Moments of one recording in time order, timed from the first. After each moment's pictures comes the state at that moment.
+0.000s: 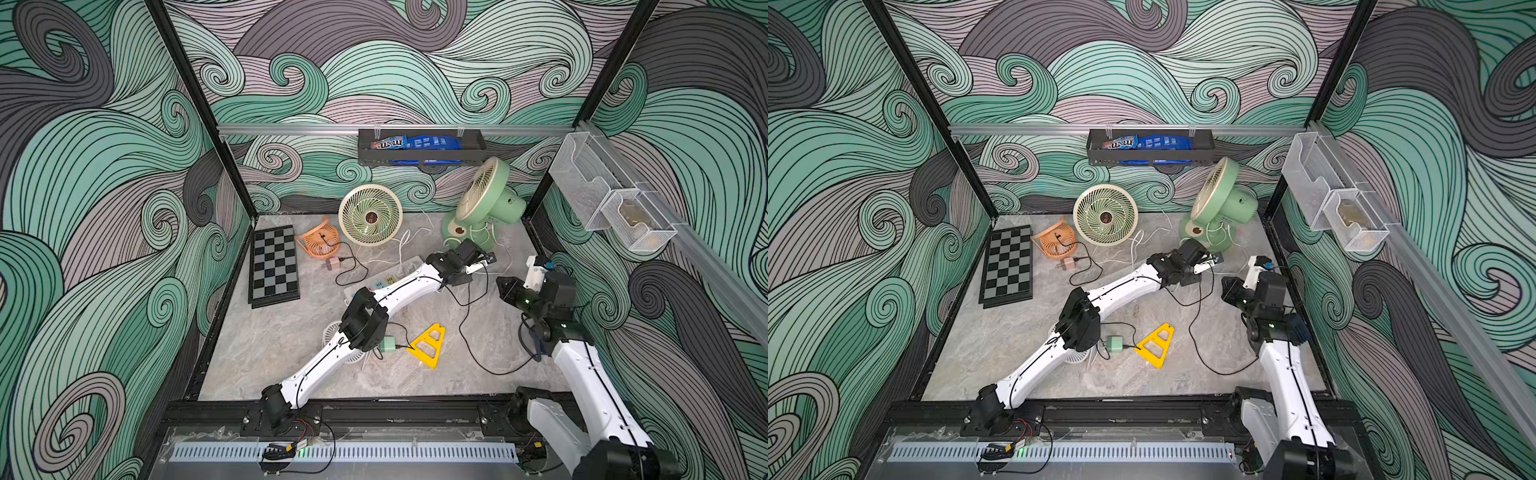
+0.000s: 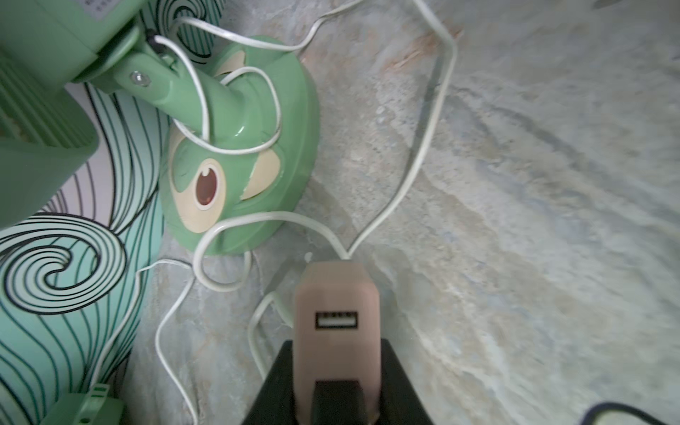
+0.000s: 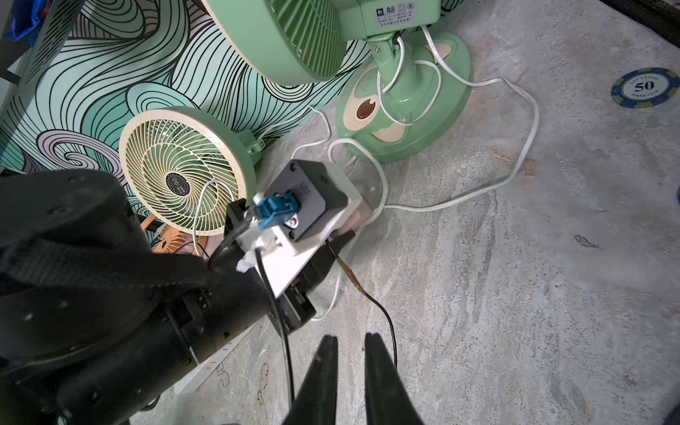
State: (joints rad) left arm -0.93 2.70 2.59 -0.63 -0.30 0.57; right arm -0.15 0.90 0.58 -0.16 -0.34 0.48
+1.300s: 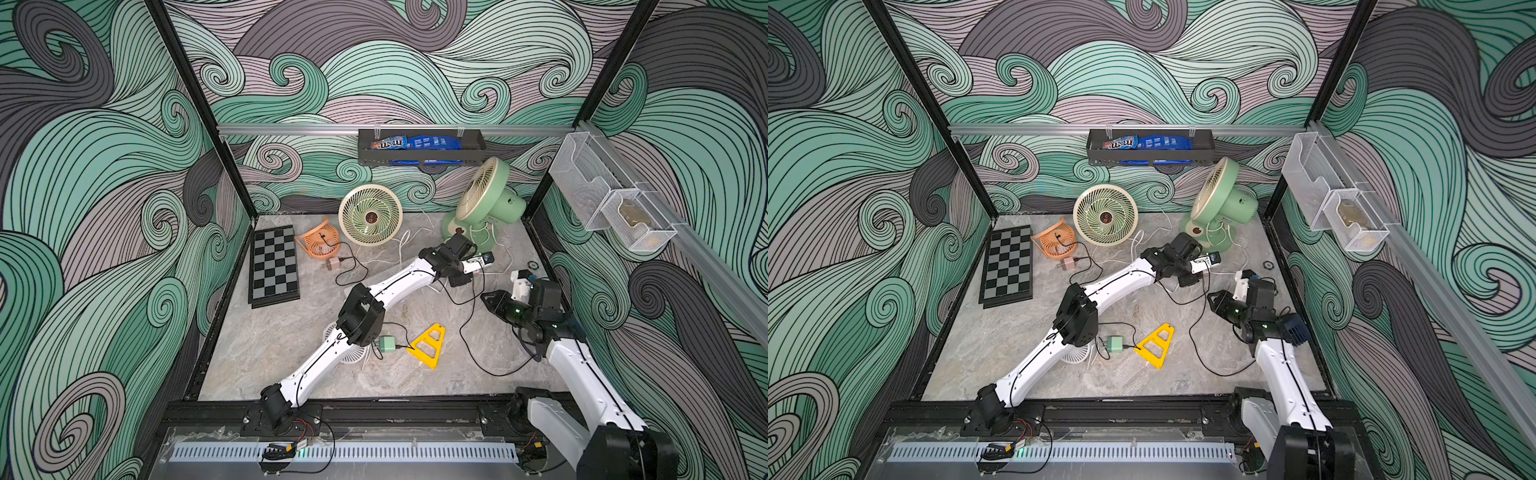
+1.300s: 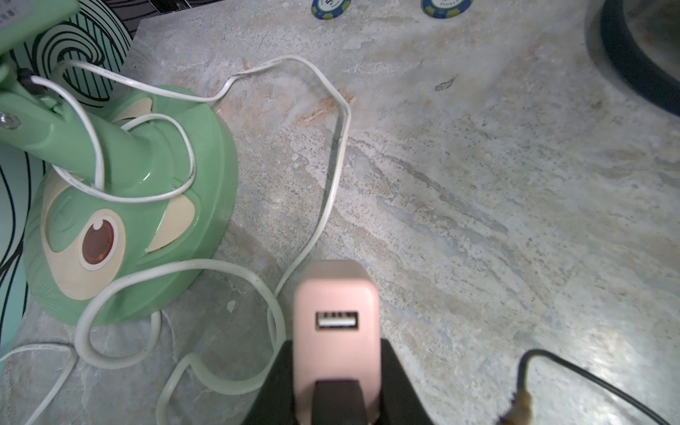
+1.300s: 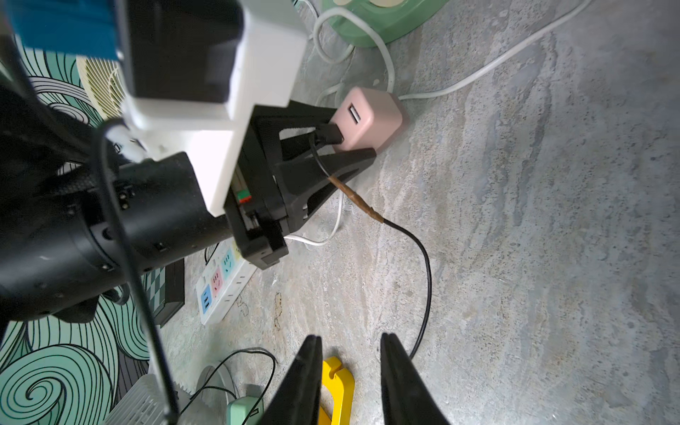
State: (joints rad) left arm -0.89 2.70 2.59 -0.67 0.13 0.55; right arm -0.11 0.95 0.51 -0.23 -0.45 0.55
